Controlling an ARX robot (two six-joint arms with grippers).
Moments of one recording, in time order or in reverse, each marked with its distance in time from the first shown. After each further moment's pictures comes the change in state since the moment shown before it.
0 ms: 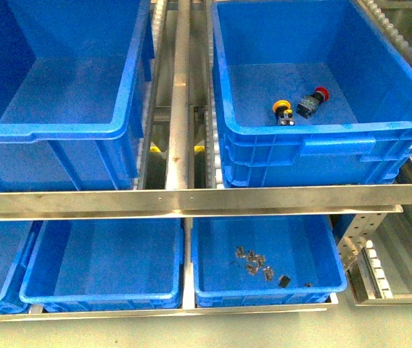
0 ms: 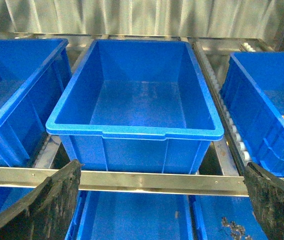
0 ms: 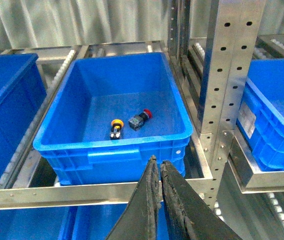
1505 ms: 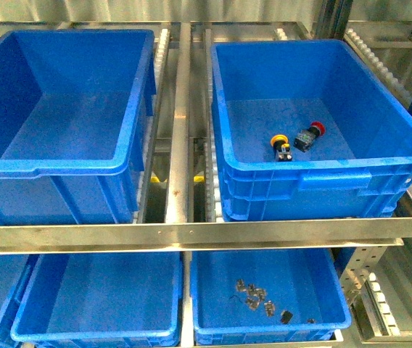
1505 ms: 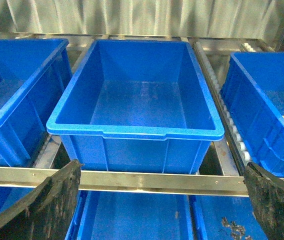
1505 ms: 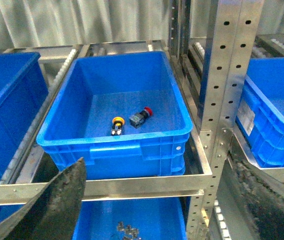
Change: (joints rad) left arm 0.000 0.000 0.000 0.000 0.000 0.000; right arm 0.000 -0.185 0.000 -0.189 0.000 0.000
